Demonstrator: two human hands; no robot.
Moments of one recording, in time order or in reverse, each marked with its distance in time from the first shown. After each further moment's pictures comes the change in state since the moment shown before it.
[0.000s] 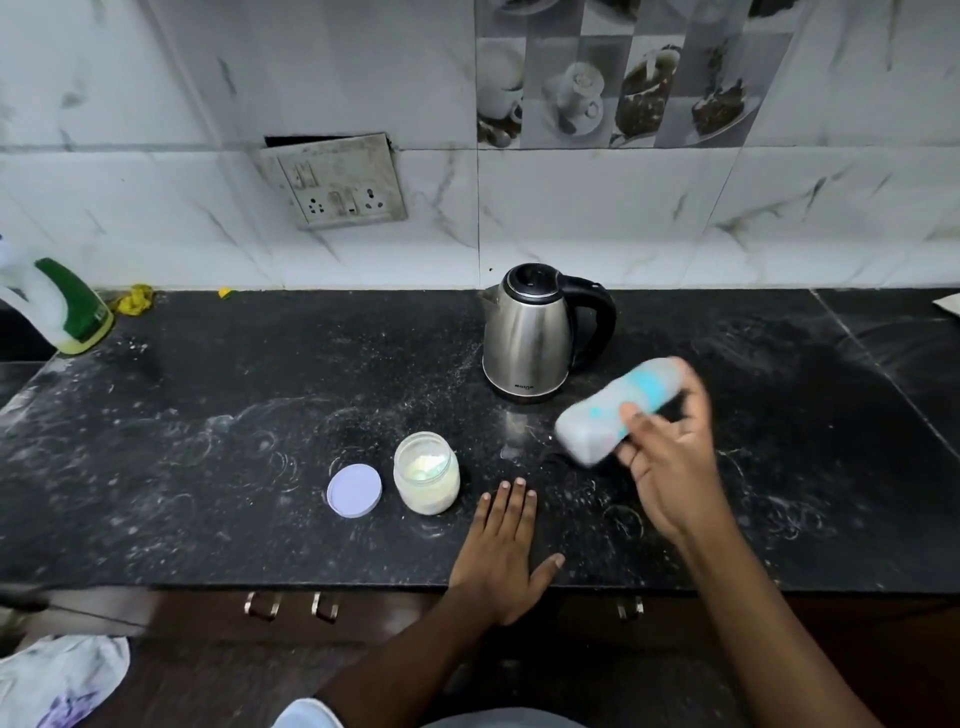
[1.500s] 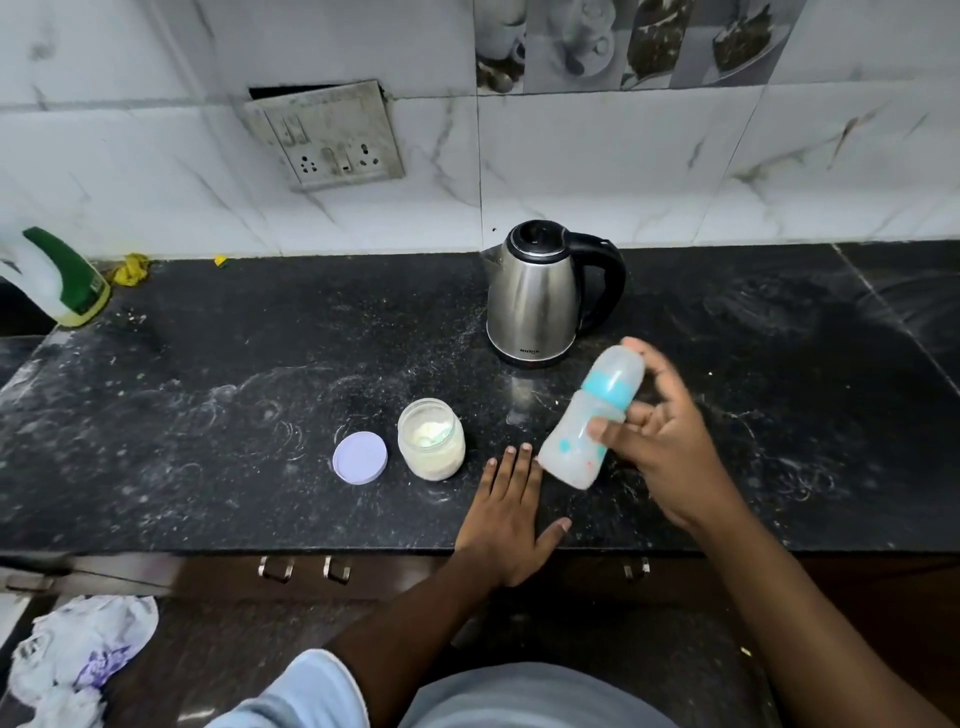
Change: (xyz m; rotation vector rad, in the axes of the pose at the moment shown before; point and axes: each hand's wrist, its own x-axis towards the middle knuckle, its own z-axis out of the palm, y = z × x) left_hand -0.001 -0.002 0.001 0.031 0.010 0.009; right_hand -0.014 0.008 -0.002 -0.183 -0.139 0.030
